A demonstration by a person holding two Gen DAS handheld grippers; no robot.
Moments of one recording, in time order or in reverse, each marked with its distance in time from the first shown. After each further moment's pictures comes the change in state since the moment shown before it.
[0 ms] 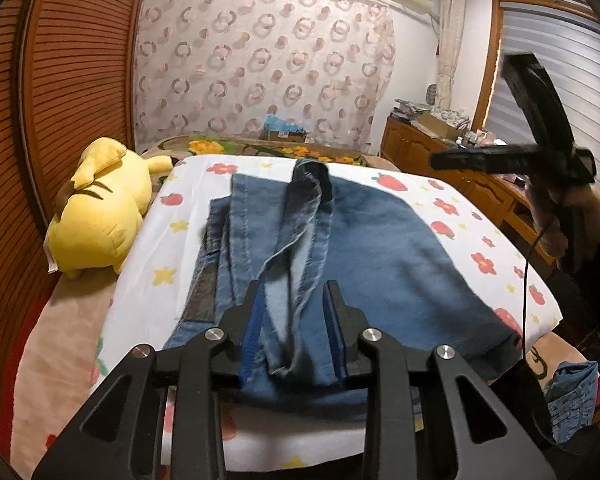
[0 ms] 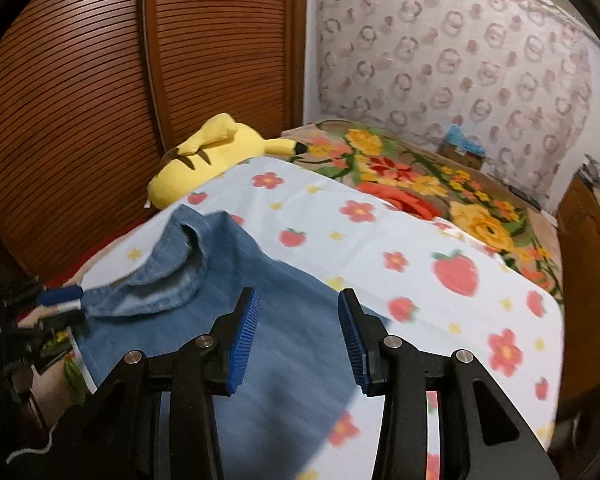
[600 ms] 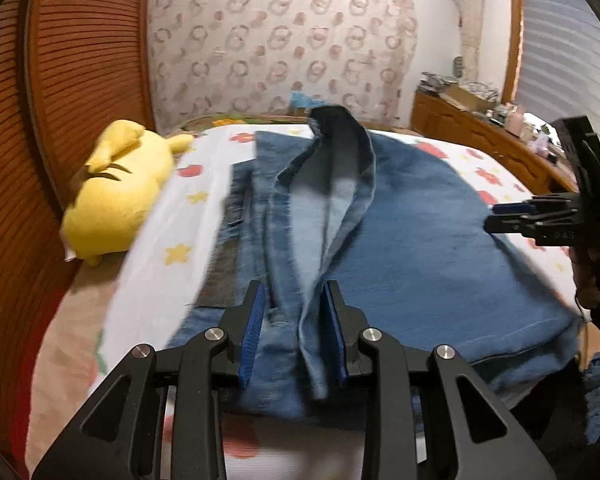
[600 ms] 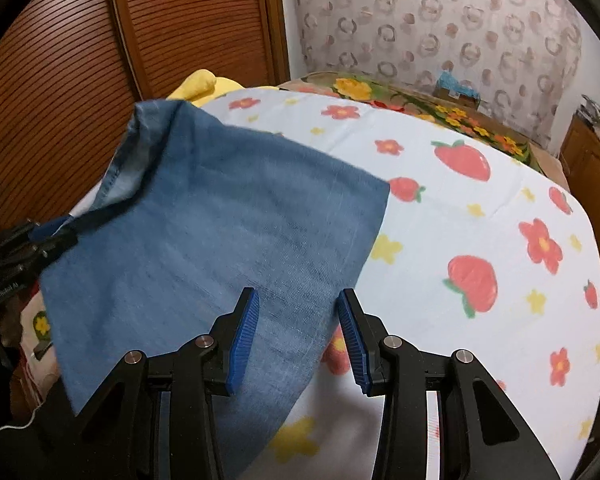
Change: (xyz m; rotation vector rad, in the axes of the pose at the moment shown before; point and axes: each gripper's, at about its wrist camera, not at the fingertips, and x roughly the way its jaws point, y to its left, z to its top) left arm 0.036 0.012 -0.015 0.009 0.082 0.137; right arm 0.016 -0.012 -0.090 0.112 0.117 0.038
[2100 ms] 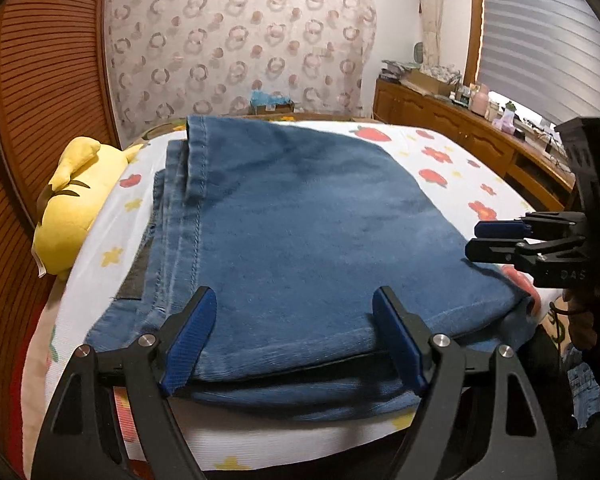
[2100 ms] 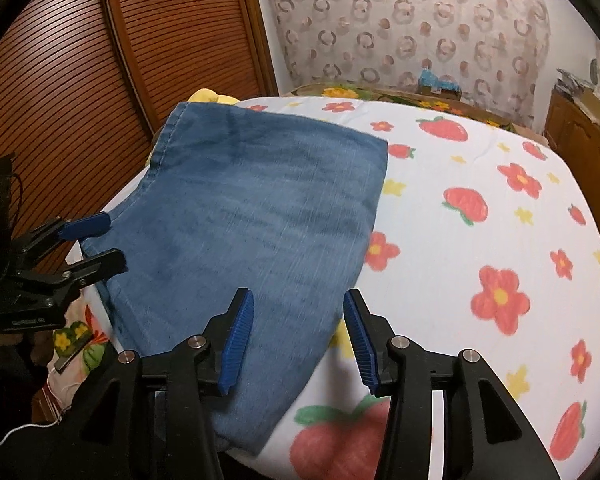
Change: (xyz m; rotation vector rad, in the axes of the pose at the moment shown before) left arm -0.006 -0.059 -0.005 0.105 0.021 -0.095; right arm -0.056 0.022 -0.058 0.108 -0.057 0.017
